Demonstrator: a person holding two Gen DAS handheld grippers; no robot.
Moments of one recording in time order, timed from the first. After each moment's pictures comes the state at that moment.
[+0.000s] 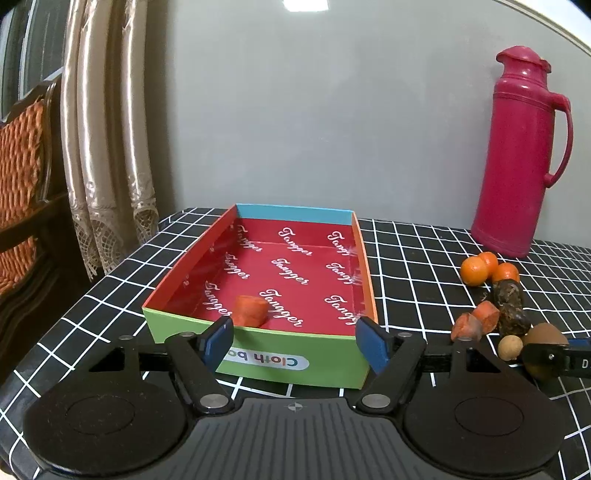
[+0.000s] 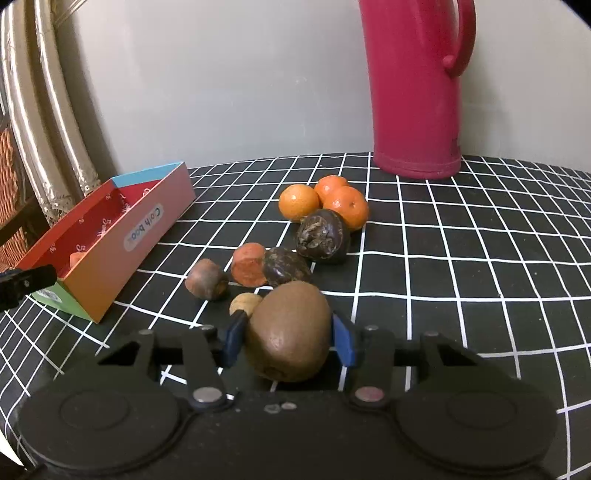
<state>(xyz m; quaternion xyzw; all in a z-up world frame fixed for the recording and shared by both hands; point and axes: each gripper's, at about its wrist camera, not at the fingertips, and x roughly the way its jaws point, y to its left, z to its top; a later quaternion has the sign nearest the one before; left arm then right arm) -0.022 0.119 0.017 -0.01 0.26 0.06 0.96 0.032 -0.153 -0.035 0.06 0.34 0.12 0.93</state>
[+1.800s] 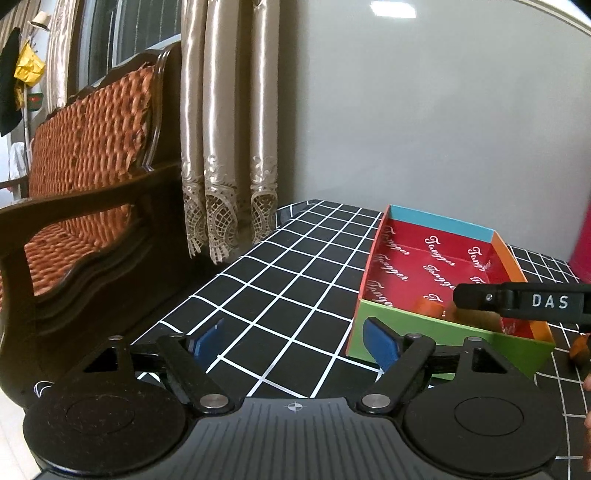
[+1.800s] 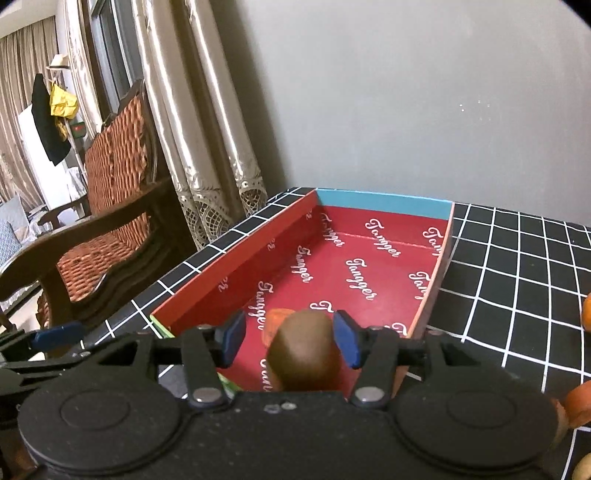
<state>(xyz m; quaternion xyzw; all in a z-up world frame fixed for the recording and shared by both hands) -0.043 0.233 0.006 -0.05 0.25 0.19 0.95 0.083 0.039 -0.005 0.04 0.30 0.33 0.89</state>
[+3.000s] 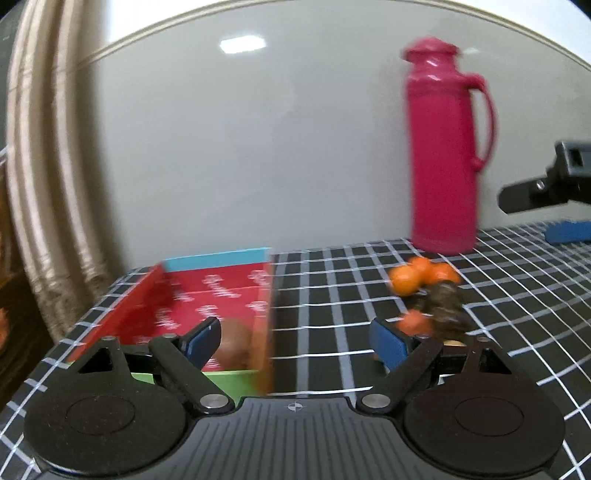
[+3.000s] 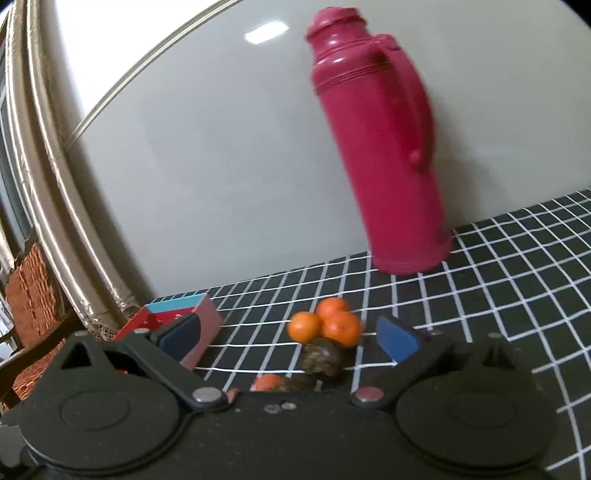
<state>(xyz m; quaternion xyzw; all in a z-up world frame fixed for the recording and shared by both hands) -0.024 0.030 0.015 0.08 0.19 -0.01 0.98 0.024 -0.212 0.022 0.18 0.21 0.14 0.95</state>
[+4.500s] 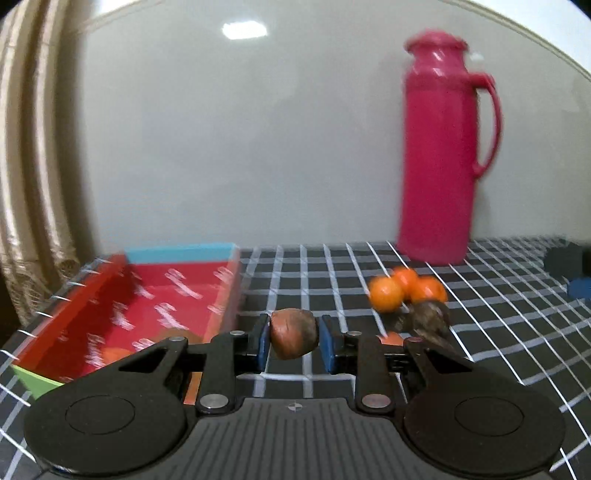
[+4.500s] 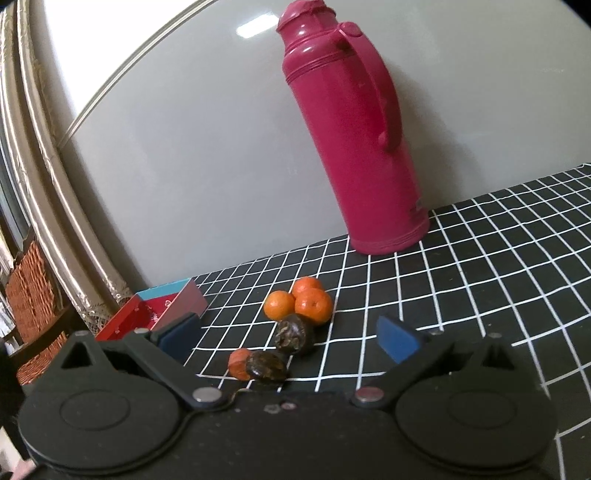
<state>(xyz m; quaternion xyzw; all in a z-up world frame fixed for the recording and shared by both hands) 0.011 0.029 0.016 0.03 0.20 -0.02 0.98 0.011 -0.234 0.006 0.19 0.23 0.14 0.94</state>
